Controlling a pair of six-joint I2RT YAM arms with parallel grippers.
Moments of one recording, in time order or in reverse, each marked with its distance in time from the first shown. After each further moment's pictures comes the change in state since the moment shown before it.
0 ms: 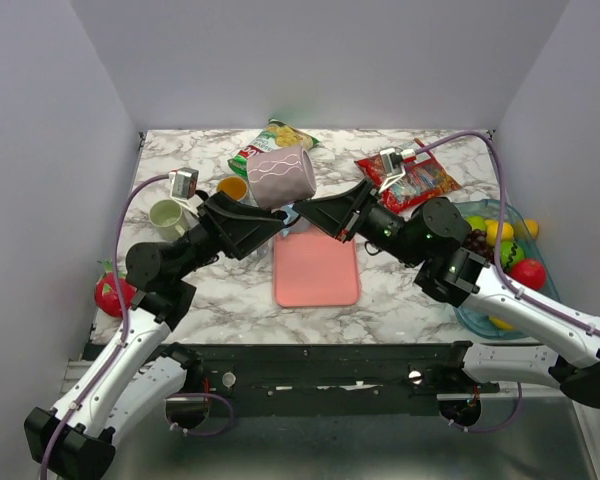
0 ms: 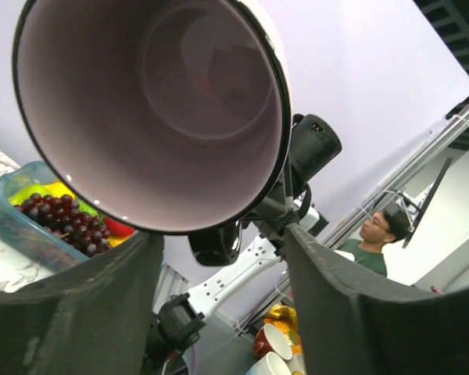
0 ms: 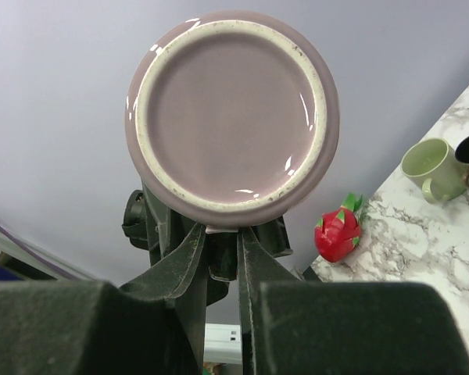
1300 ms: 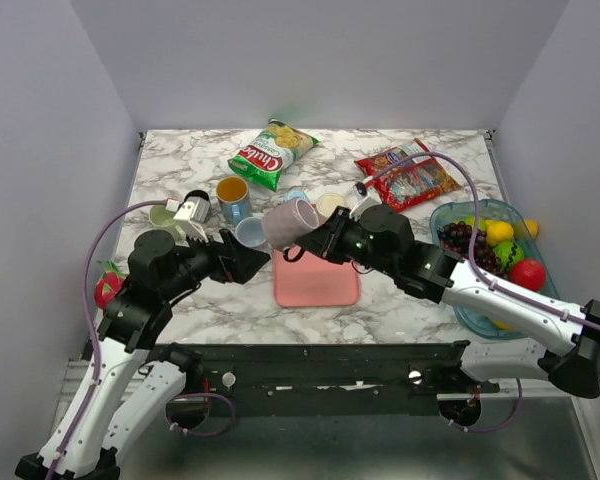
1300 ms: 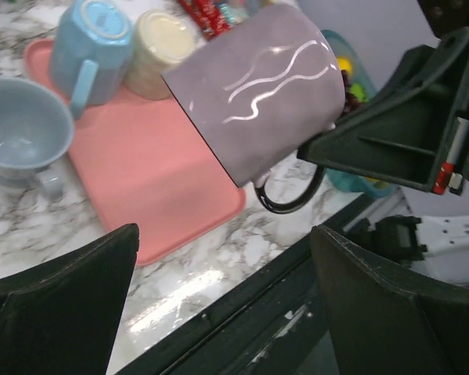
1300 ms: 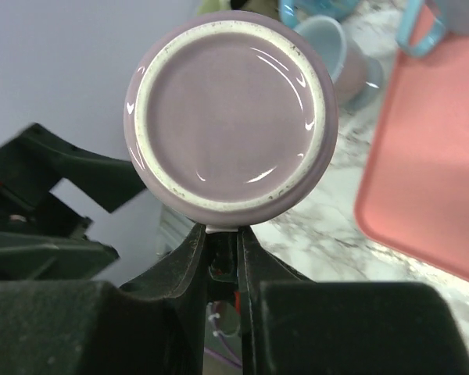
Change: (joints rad) left arm 0.063 -0.140 0.149 -1.174 -0.256 0.671; right arm 0.001 0.107 -0.057 -0.454 0.179 0.114
